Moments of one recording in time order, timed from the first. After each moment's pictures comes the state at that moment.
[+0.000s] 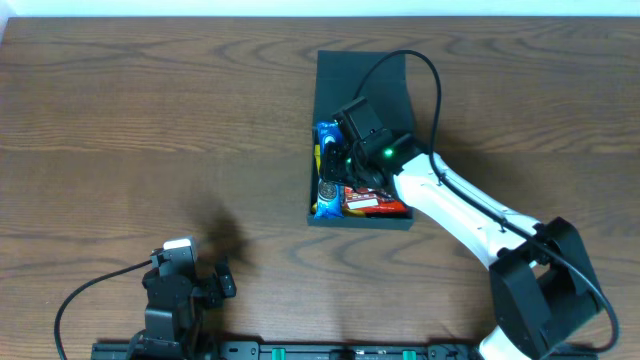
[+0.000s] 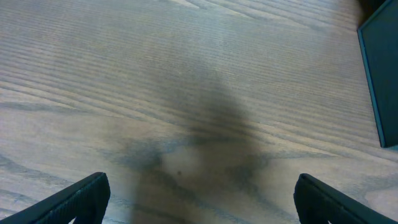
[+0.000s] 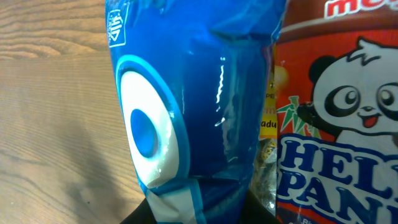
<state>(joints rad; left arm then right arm) -0.16 0.01 0.26 -0.93 -0.16 -0.25 0.61 1.80 1.26 -0.51 -0.22 0.77</state>
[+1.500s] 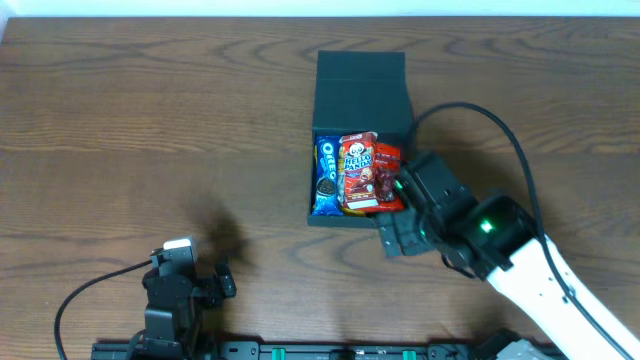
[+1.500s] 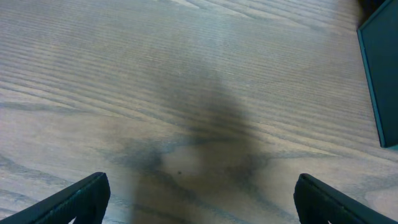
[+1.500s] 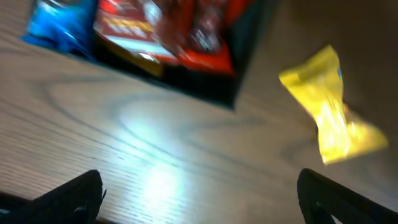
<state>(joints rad) -0.16 0.01 0.26 -0.93 -0.16 -0.25 0.64 1.21 1.09 -1.13 0.10 0.38</state>
